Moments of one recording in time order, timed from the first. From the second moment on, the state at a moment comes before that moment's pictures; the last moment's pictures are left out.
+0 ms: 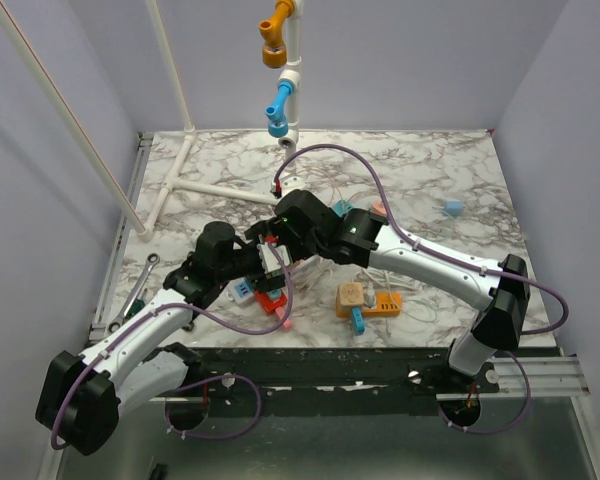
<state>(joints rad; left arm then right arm) -0.52 0.98 0.56 -0.01 0.53 0.65 1.09 1.67 1.60 -0.73 0.35 0.34</state>
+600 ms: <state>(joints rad) -0.47 0.93 0.59 -0.05 0.55 0.60 1.09 1.65 1.64 -0.73 0.40 0.33</state>
